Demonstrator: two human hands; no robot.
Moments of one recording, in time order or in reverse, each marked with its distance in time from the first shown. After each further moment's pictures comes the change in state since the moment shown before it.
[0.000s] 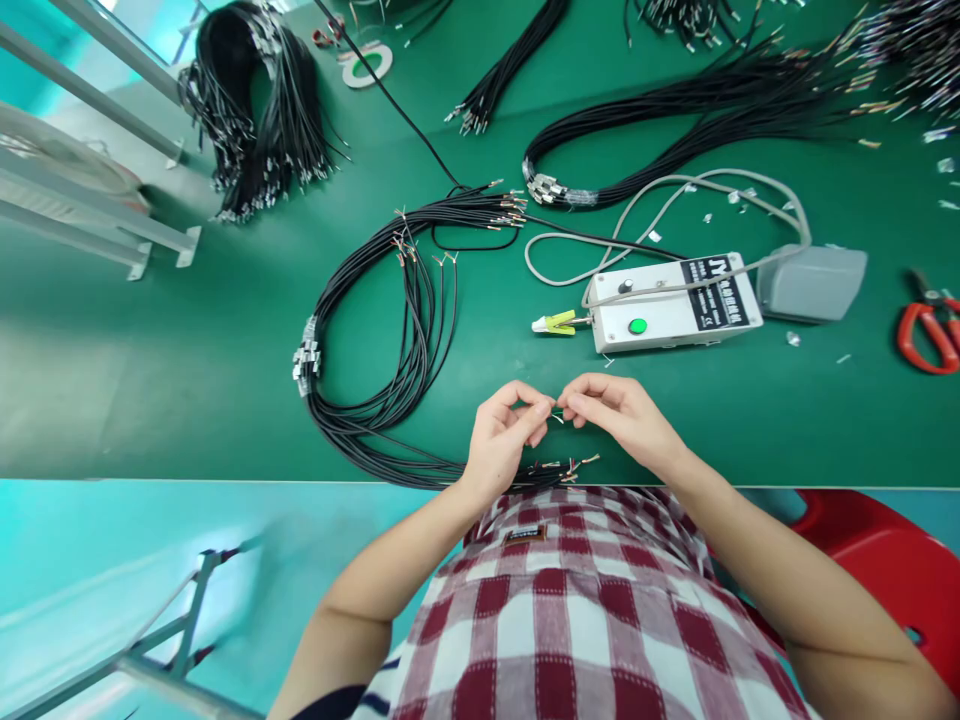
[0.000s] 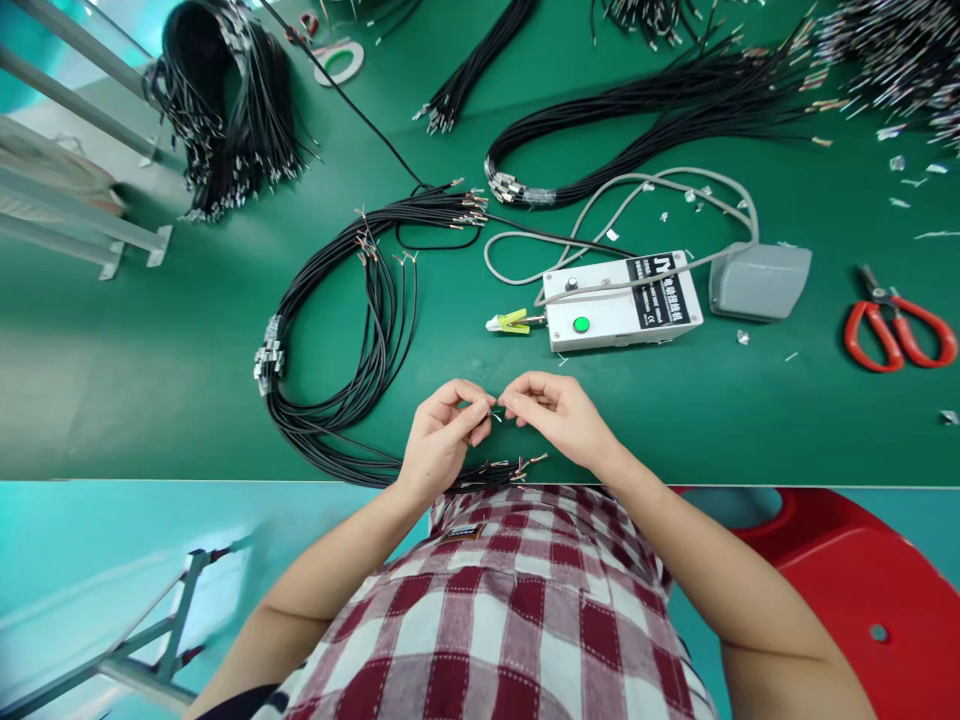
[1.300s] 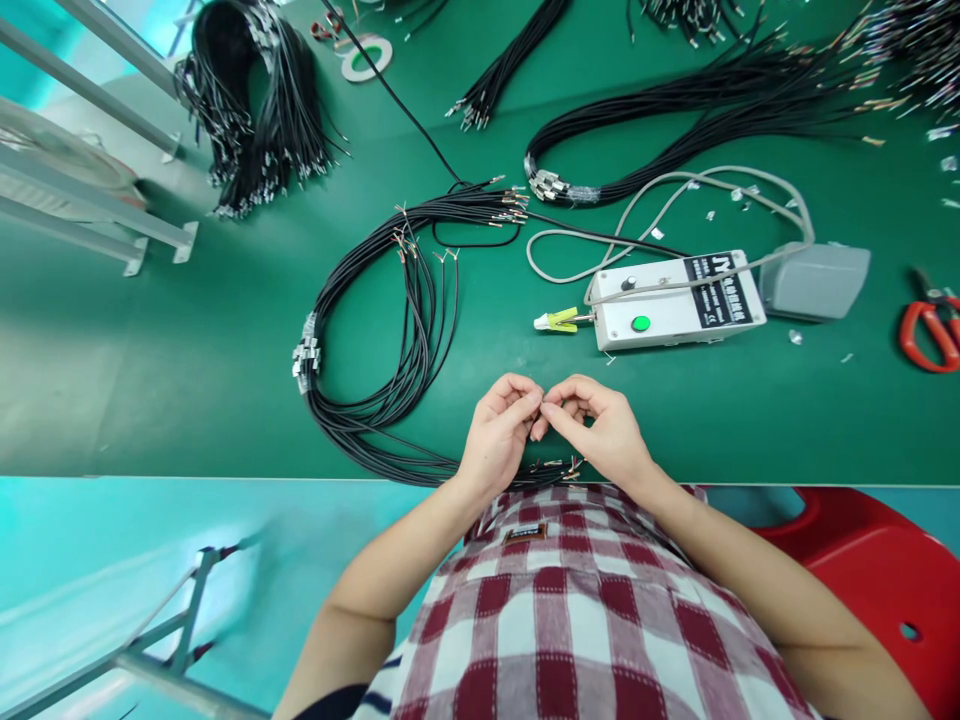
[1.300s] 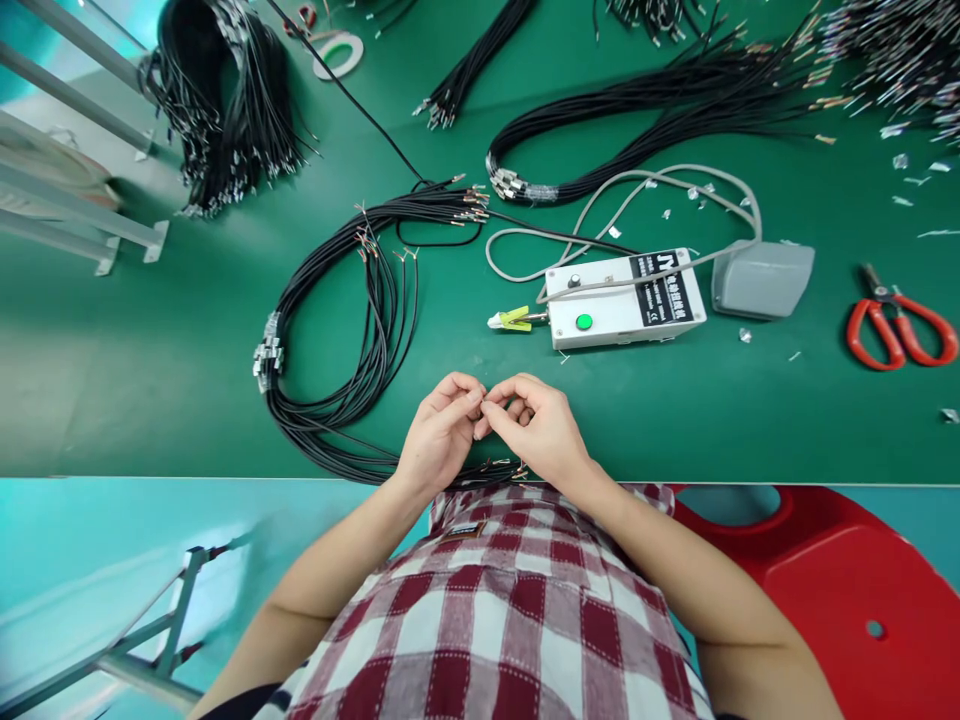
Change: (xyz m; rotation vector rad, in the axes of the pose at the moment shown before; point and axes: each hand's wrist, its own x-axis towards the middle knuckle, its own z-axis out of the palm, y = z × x) left_hand 0.003 0.005 0.002 -0.235 0.060 -0.141; right_hand -0.002 0.017 0.035 -0.133 0.224 -0.140
